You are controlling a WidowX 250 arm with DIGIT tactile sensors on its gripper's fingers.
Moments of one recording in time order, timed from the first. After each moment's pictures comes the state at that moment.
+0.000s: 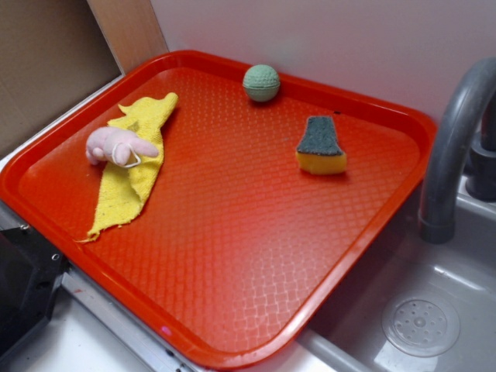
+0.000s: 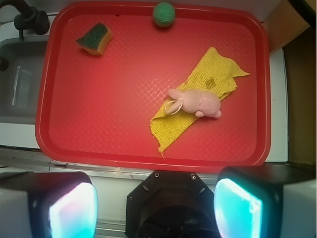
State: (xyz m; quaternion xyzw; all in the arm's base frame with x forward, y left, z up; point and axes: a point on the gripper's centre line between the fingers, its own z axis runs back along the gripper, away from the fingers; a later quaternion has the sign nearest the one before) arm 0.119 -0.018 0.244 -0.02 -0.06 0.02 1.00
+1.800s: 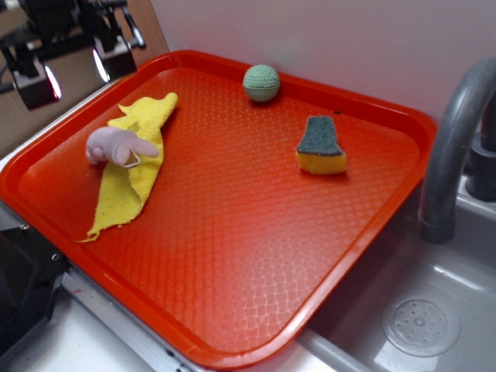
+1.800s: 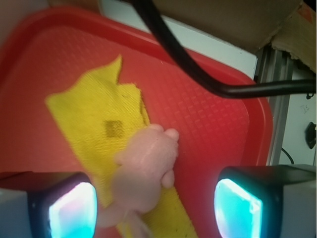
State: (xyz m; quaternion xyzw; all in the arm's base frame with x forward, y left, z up) arm 0.192 0.050 0.106 0.09 -0.05 0.60 0.79
